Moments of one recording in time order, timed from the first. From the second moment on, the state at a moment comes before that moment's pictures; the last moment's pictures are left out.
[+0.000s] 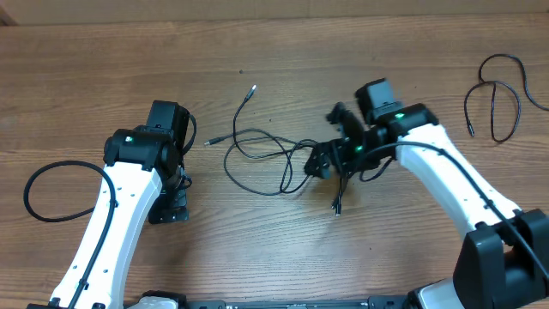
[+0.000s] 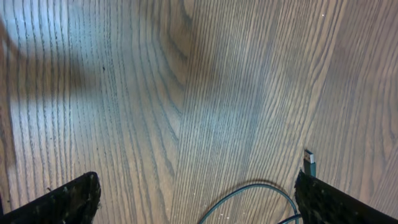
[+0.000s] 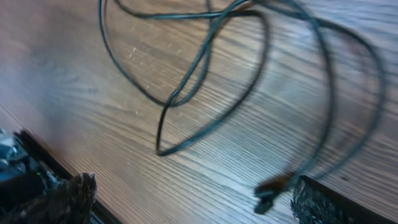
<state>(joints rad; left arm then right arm) -0.15 1.39 1.18 -1.29 -0.20 -1.89 0.34 1.66 1.21 -0.92 -0.50 0.05</state>
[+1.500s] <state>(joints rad) -0.15 1.39 1.18 -1.29 -0.20 -1.89 0.39 1.66 0.98 -0.56 -0.46 0.52</state>
